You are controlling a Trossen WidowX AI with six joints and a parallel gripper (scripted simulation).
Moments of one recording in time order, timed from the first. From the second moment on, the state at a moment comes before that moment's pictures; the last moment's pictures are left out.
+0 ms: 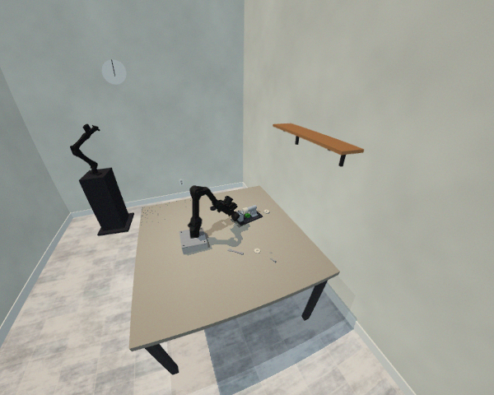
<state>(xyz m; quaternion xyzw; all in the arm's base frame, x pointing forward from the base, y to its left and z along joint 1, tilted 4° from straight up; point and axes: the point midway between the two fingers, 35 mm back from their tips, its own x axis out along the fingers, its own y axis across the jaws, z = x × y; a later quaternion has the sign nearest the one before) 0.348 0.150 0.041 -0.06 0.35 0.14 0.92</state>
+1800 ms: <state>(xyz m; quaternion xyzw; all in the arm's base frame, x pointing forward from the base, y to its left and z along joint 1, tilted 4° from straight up) 0.228 0.104 0.084 -0.06 0.35 0.14 0.93</state>
